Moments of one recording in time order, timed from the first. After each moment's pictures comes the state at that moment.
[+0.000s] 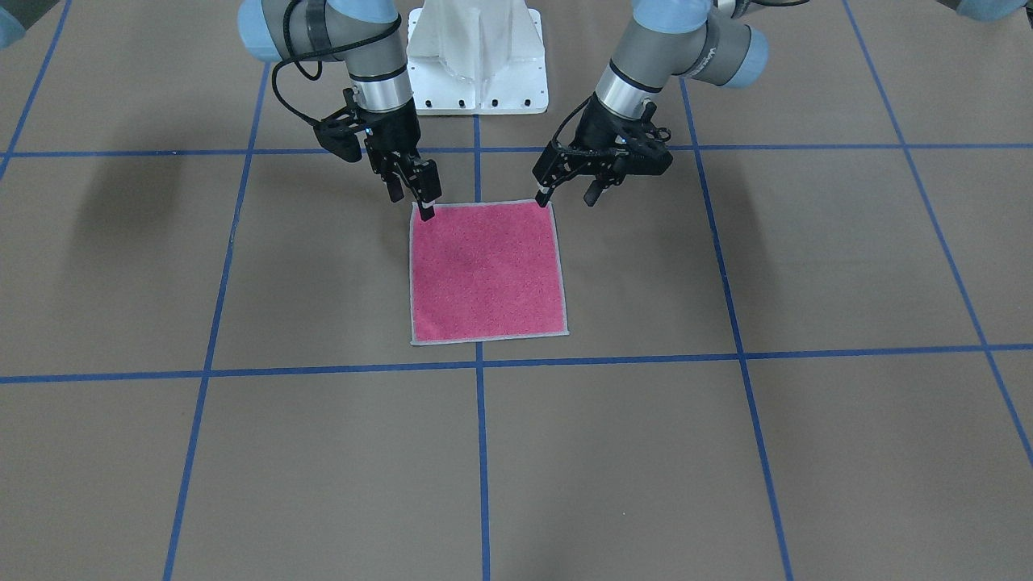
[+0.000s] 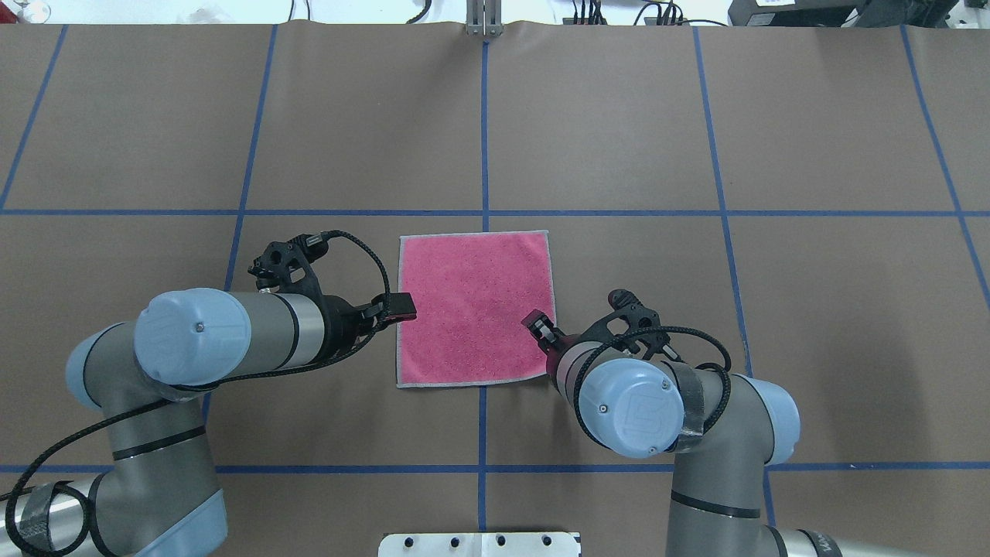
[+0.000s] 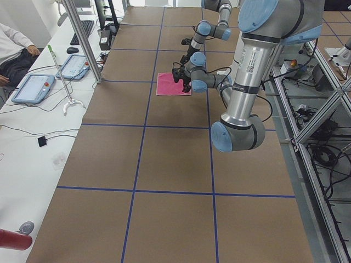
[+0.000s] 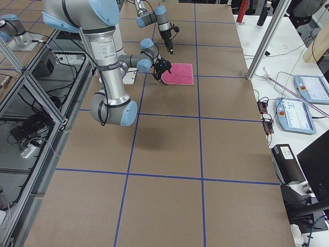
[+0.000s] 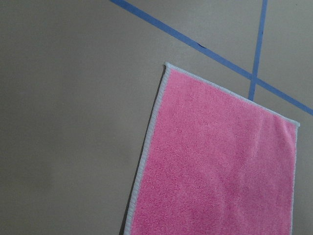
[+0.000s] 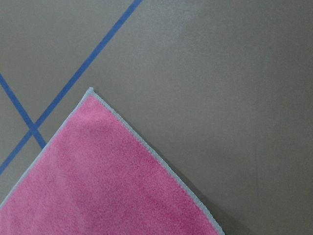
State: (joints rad) left arm -0.41 -1.91 -1.88 -2.10 -1.64 -1.68; right arm 0.25 -1.14 1.87 -1.38 1.37 2.24
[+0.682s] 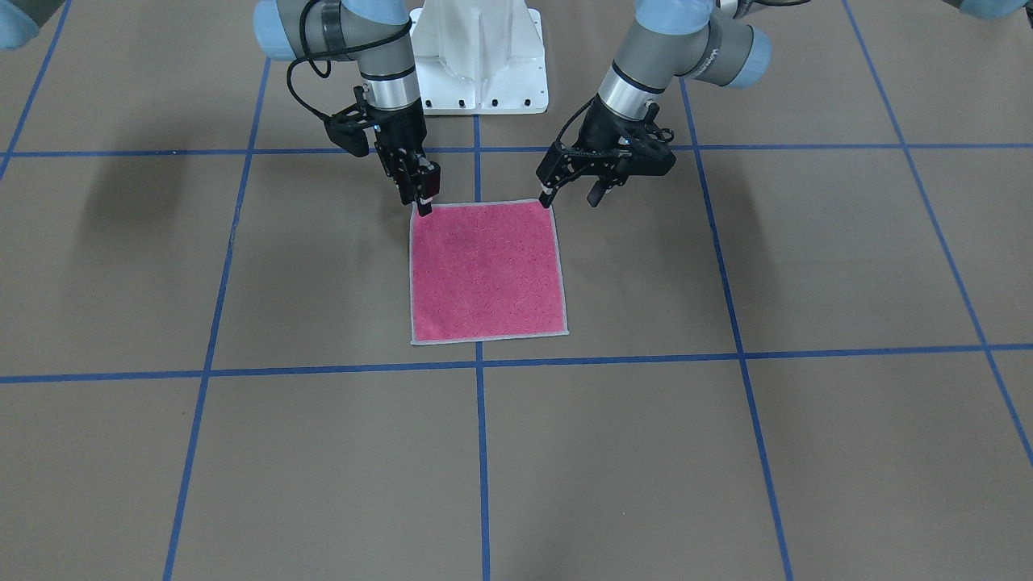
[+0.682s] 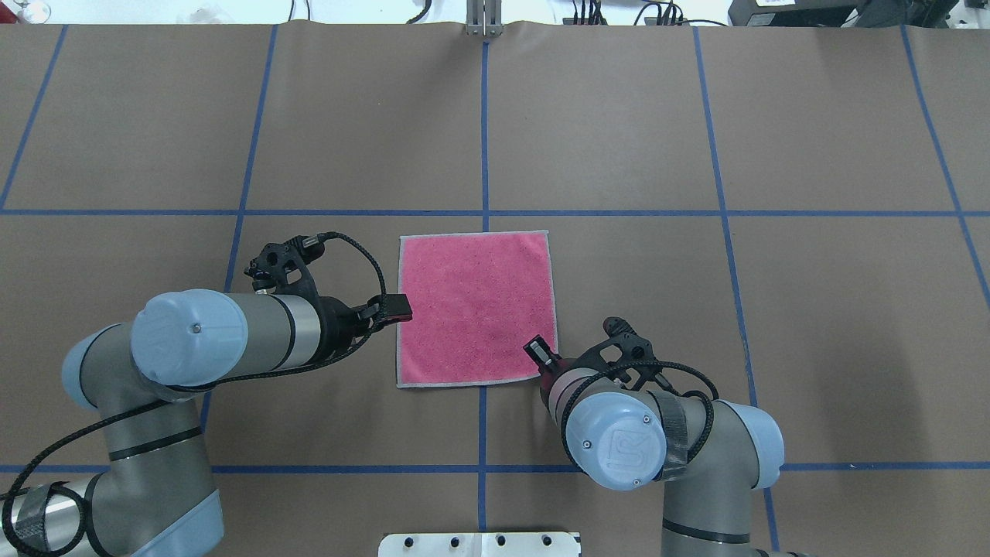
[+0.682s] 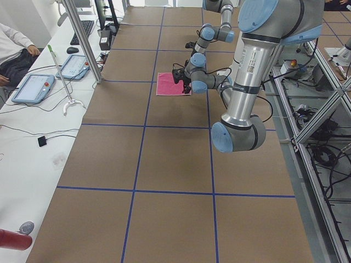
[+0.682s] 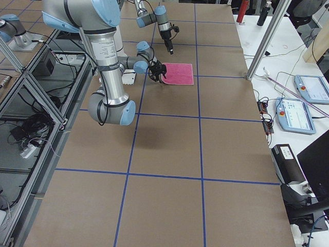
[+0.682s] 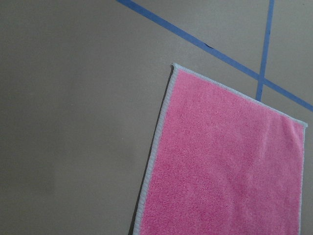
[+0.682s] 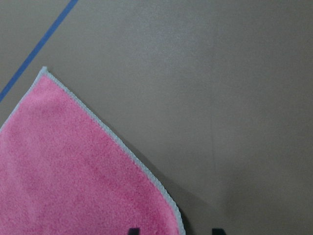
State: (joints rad) left arm -0.41 -1.90 -1.88 -2.10 -1.64 -1.68; right arm 0.20 -1.14 1.84 -1.38 1.32 2.31
